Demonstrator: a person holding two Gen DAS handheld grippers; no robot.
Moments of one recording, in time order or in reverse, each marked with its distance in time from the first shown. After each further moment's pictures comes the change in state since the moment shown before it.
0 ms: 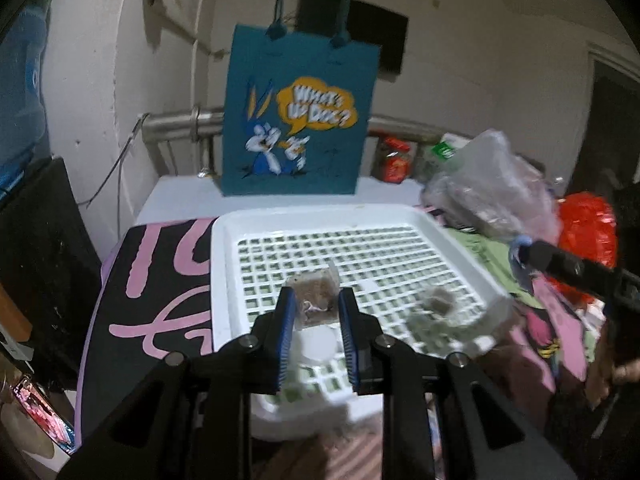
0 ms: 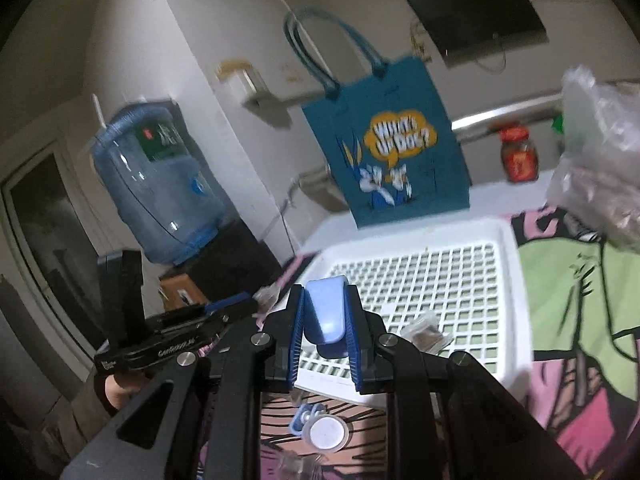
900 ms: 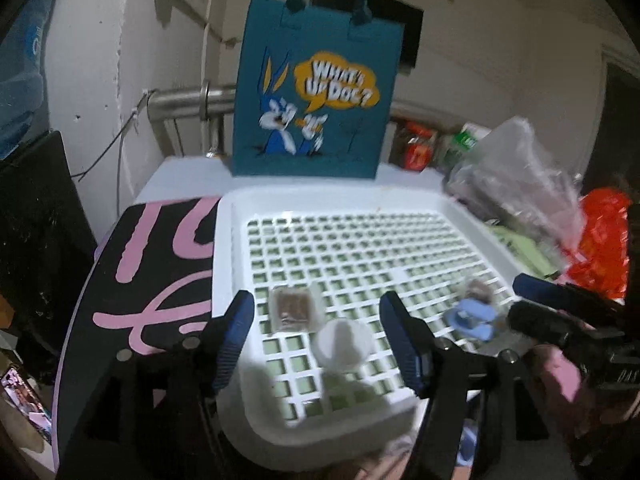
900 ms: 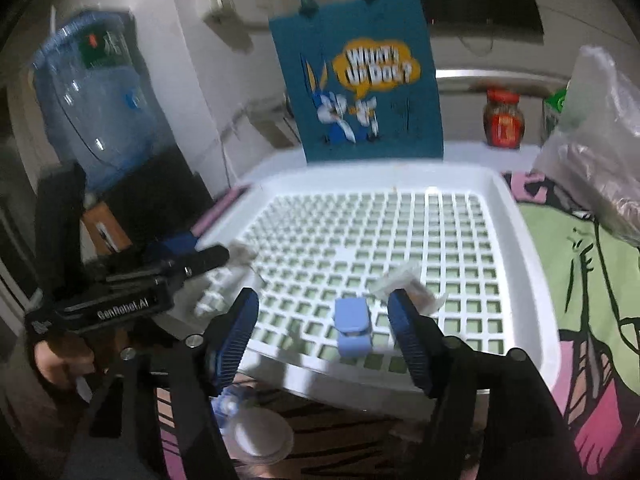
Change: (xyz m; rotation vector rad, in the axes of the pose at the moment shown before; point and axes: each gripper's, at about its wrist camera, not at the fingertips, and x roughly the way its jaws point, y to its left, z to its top) left arm 0.021 0.010 -0.015 -0.028 -0.008 0.003; right arm 0.062 0.001 -0.040 -0.106 0.123 -0.223
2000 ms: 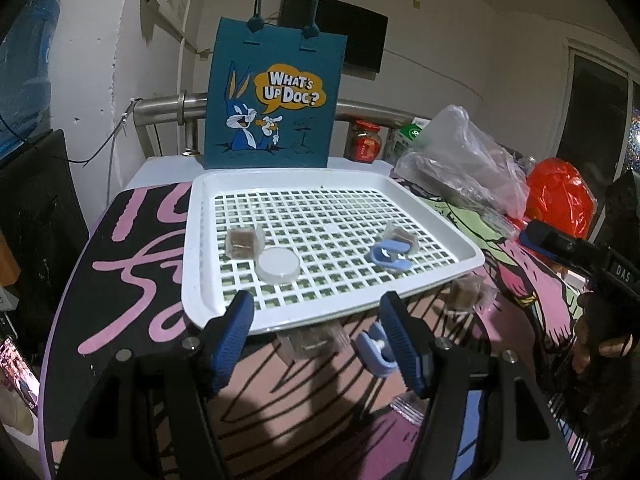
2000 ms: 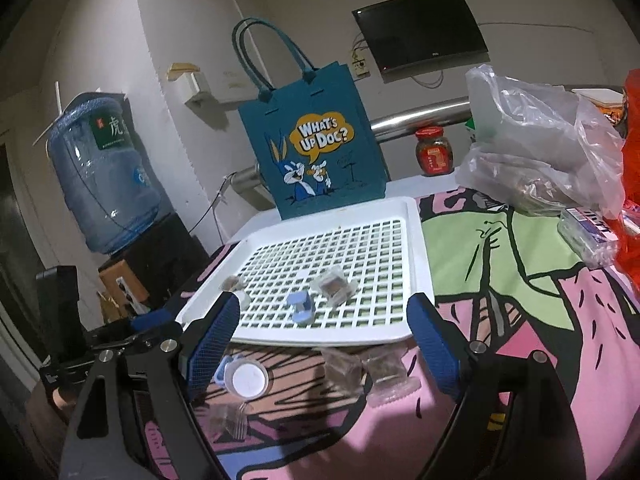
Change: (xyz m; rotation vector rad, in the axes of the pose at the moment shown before) left arm -0.059 -0.033 -0.050 0.050 -0.015 -0.081; right arm -0.100 -0.042 -0.039 0.118 -0.181 -0.040
